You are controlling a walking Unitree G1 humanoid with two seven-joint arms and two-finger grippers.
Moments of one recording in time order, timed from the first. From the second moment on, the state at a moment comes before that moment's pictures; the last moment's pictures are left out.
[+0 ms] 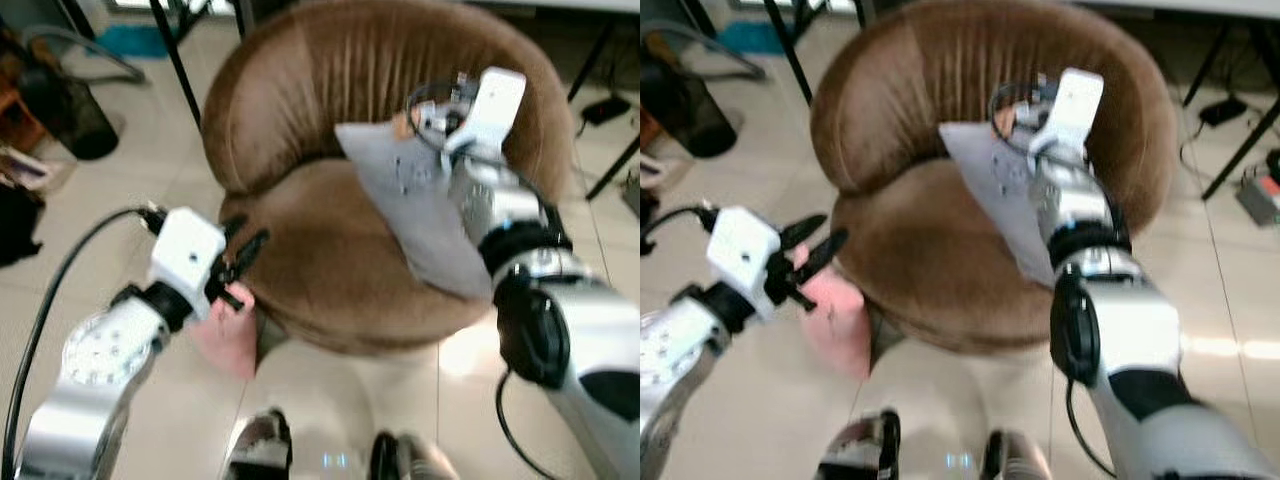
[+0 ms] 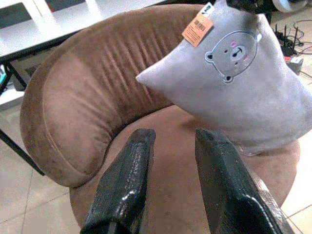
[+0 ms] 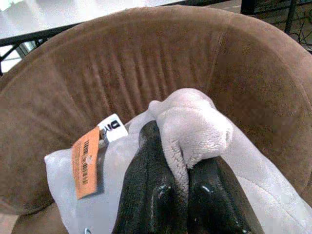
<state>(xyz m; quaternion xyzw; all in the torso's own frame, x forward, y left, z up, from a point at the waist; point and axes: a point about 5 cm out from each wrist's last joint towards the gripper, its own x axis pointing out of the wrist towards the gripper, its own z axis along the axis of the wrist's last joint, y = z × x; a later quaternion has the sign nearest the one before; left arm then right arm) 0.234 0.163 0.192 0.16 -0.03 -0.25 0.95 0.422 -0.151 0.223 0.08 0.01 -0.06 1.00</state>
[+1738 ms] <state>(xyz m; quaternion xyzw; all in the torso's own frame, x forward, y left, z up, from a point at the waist) 0.274 0.163 0.145 0.13 0.01 -0.13 0.98 0.262 -0.153 0.109 0.08 0.05 -0.02 1.00</state>
